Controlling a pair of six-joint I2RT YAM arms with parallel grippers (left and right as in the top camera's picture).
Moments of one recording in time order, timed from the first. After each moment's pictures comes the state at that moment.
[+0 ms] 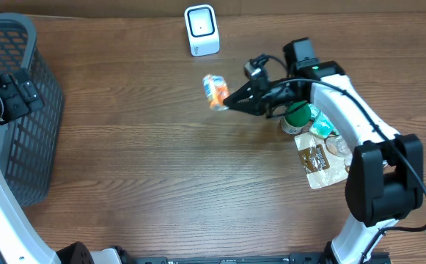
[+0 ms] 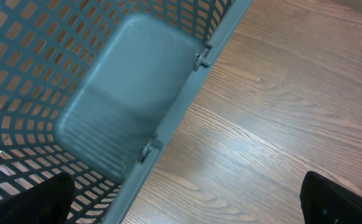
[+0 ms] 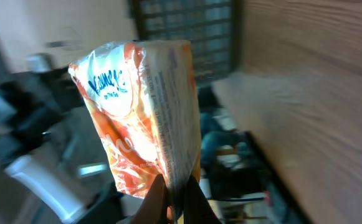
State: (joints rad) left arm 0.41 1.52 2.10 -1.54 -0.10 -0.07; right arm 0.20 1.93 1.47 -0.80 -1.47 0.40
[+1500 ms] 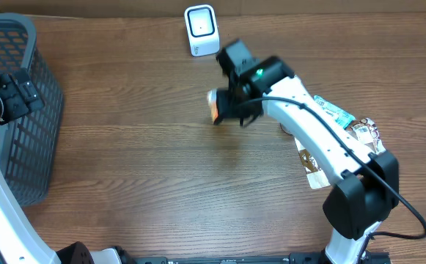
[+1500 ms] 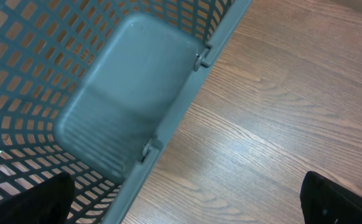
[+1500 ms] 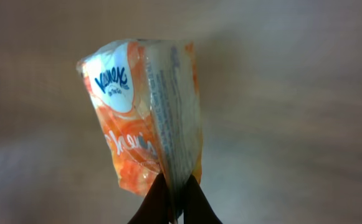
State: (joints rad) left arm 0.41 1.52 2.10 -1.54 -0.10 -0.07; right arm 0.56 1.93 1.80 -1.13 -0.05 0.49
